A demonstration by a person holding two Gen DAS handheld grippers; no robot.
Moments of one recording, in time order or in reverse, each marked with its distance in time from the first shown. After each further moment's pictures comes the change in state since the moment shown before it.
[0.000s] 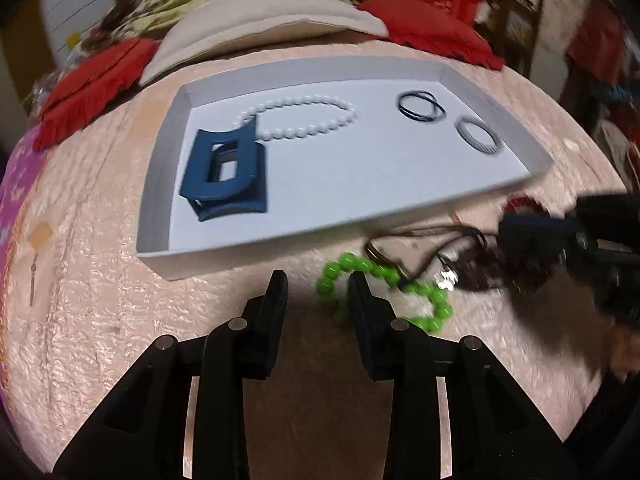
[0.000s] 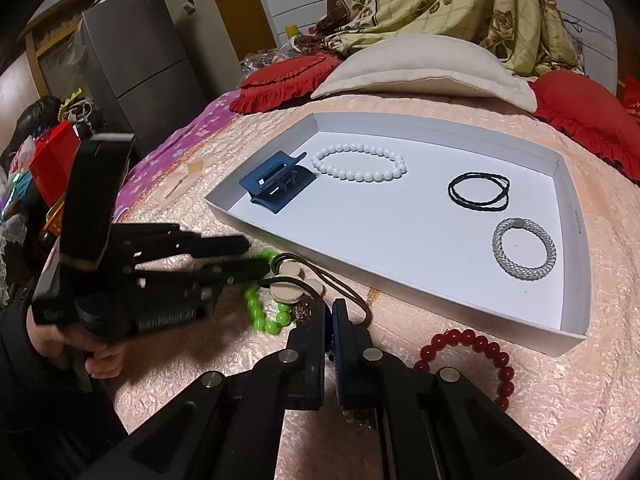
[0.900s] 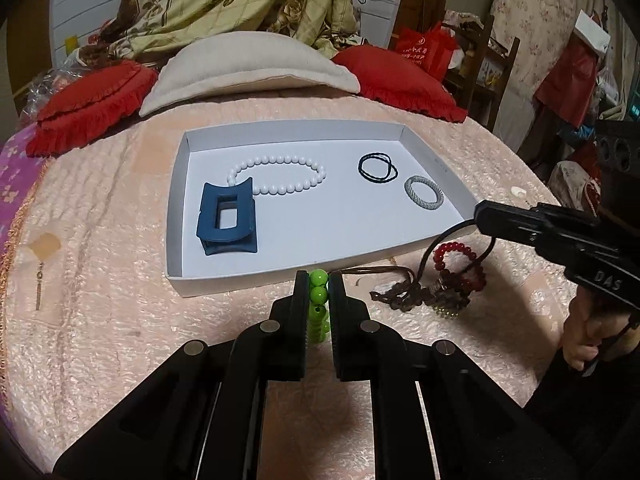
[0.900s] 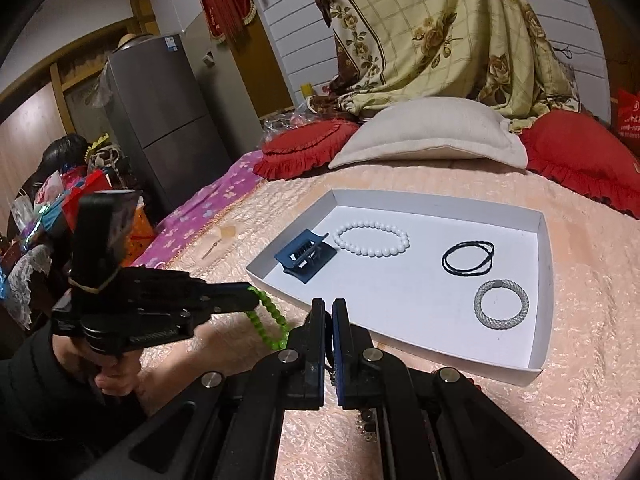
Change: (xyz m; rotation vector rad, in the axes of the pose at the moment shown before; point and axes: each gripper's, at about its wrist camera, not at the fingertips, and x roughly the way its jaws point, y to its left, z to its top) left arm -0.067 0.013 0.009 -0.067 -0.129 -0.141; right arm -0.063 0.006 0.016 0.012 -0.195 0.070
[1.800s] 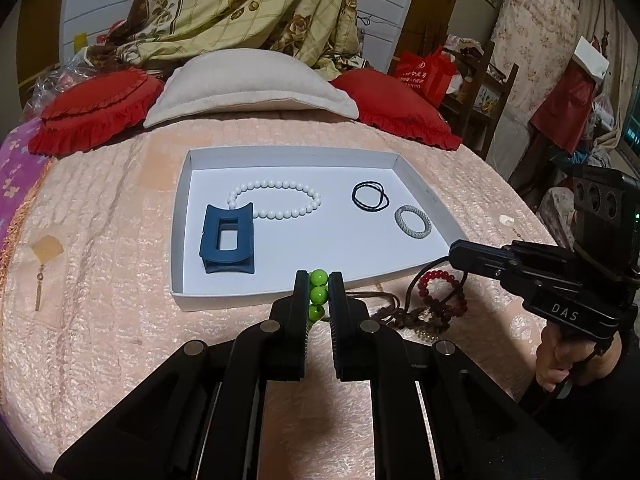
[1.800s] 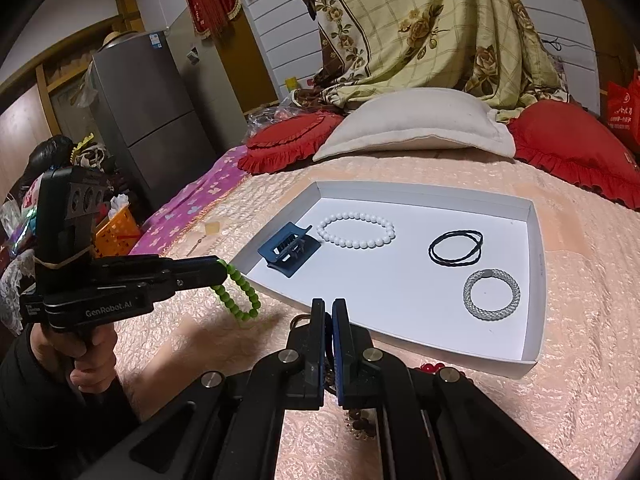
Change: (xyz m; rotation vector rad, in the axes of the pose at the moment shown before) left arm -0.018 0.005 0.010 -0.051 -0.061 -0.037; right arm 0.004 -0.009 -0.002 0.022 0.022 -0.043
